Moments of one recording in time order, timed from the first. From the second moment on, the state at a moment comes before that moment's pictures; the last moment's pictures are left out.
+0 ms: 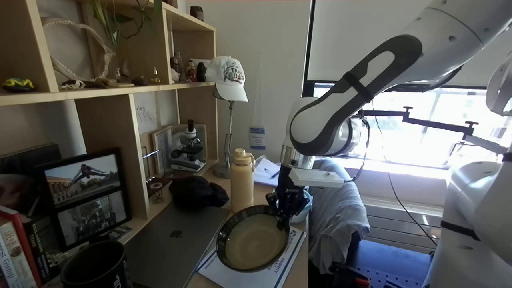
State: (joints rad) arm -0.20 -0.29 -0.11 -2.78 0.35 2.50 0.30
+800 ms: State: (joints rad) arm -0.22 -0.14 -0.12 -2.79 0.34 2.70 0.36
